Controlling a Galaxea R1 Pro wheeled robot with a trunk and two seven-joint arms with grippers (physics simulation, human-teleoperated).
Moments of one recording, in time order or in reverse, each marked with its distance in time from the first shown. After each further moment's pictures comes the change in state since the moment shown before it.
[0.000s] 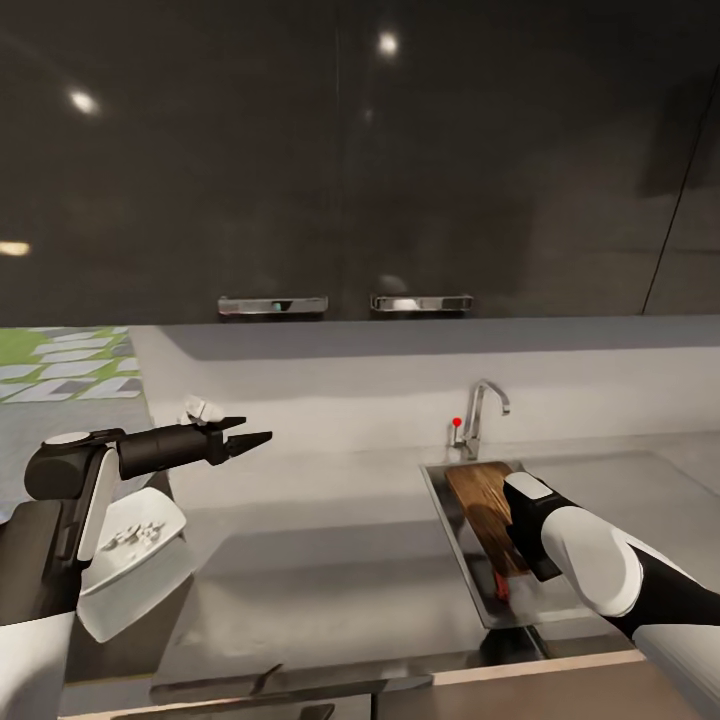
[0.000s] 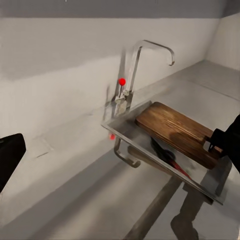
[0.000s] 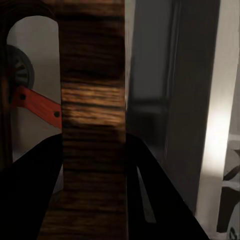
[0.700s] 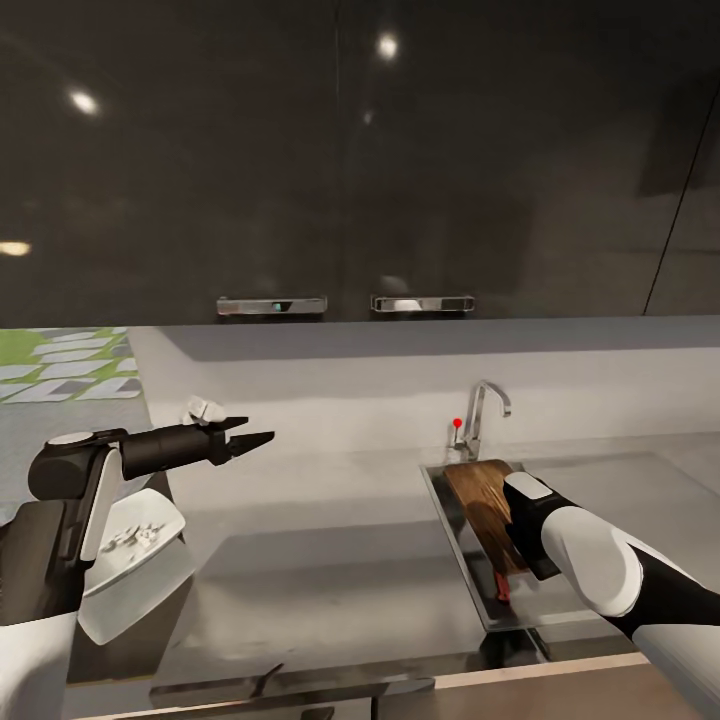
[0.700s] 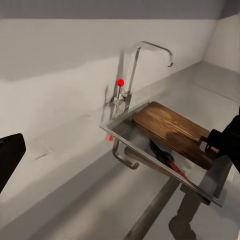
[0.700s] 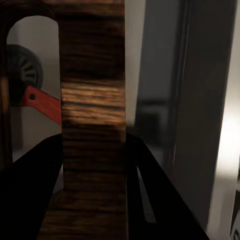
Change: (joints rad) left arm 0.000 -0.009 -0.002 0.000 0.000 0.000 0.000; right arm 0.000 0.000 0.001 0.002 0.001 -0.002 0.020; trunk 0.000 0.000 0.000
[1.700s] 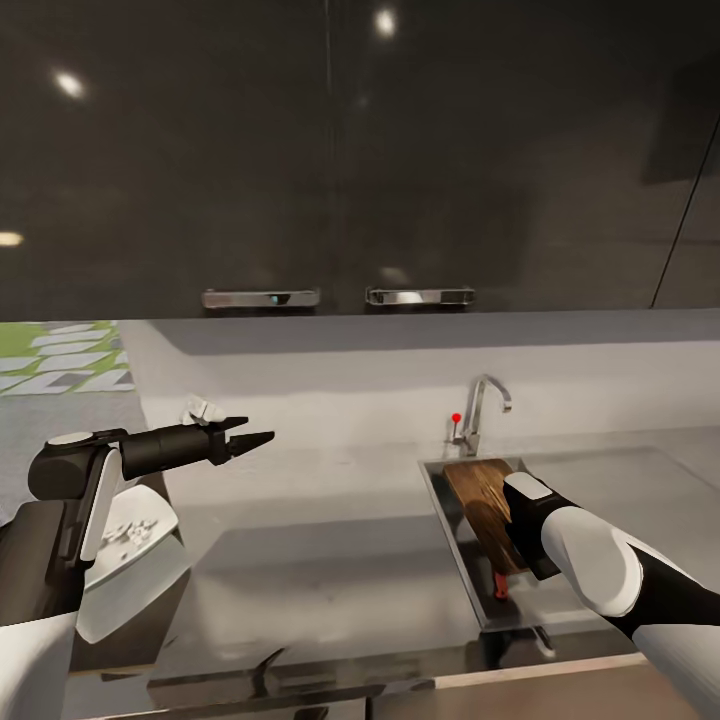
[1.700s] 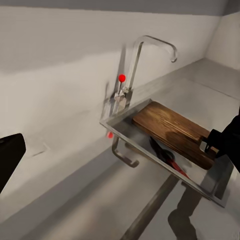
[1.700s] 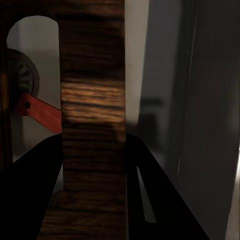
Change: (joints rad) left arm 0.000 0.000 0.001 0.000 0.000 0.000 0.000; right arm 0.000 0.000 -0.001 0.001 0.000 0.000 0.004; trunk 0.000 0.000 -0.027
